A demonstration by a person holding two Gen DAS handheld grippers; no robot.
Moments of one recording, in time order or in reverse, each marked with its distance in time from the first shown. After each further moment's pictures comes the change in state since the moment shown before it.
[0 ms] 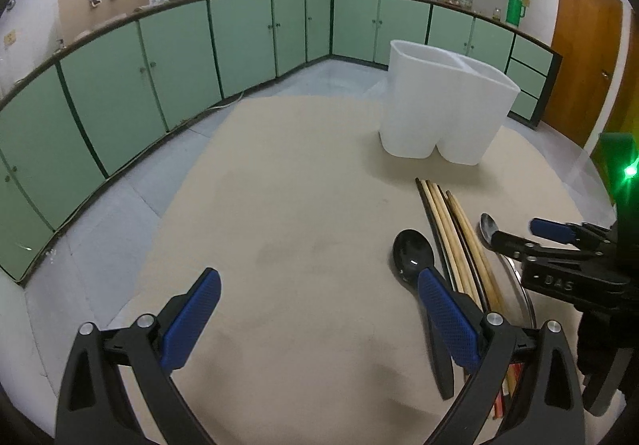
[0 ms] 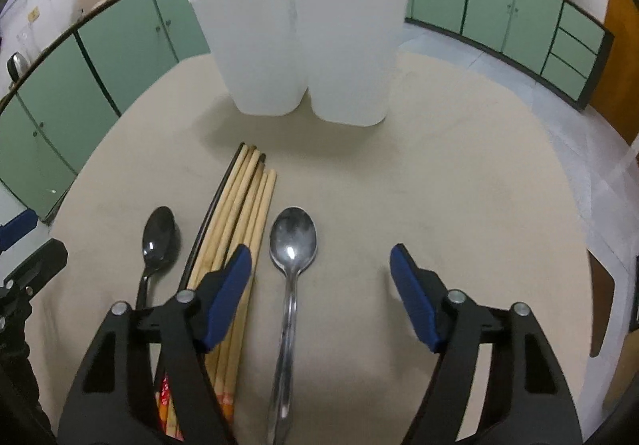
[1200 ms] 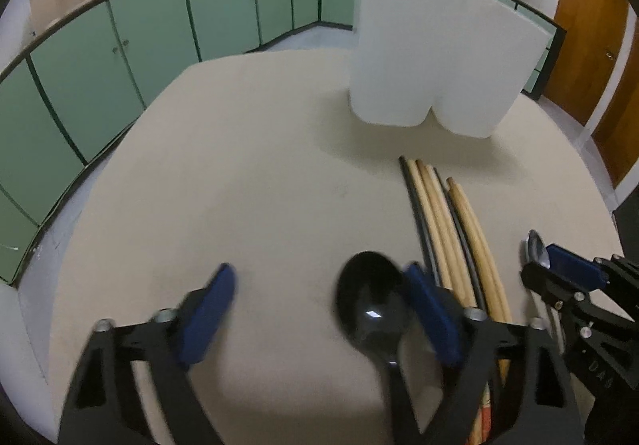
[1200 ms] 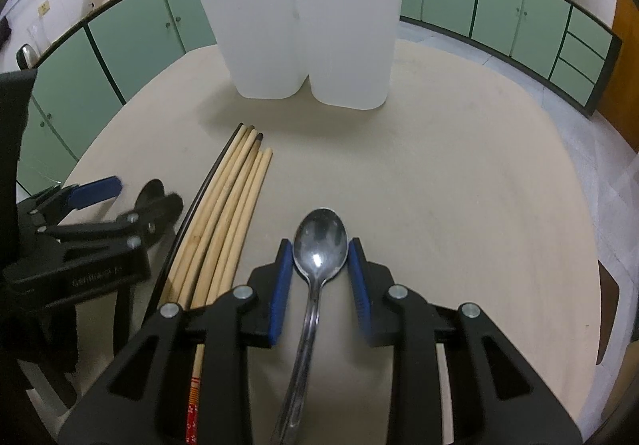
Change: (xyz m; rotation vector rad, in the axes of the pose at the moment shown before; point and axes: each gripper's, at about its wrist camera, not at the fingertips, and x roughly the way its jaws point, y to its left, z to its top) left arm 0.073 -0.037 0.018 0.024 0.111 -0.024; right arm 0.004 -0.010 -0.013 -0.030 -0.018 0.017
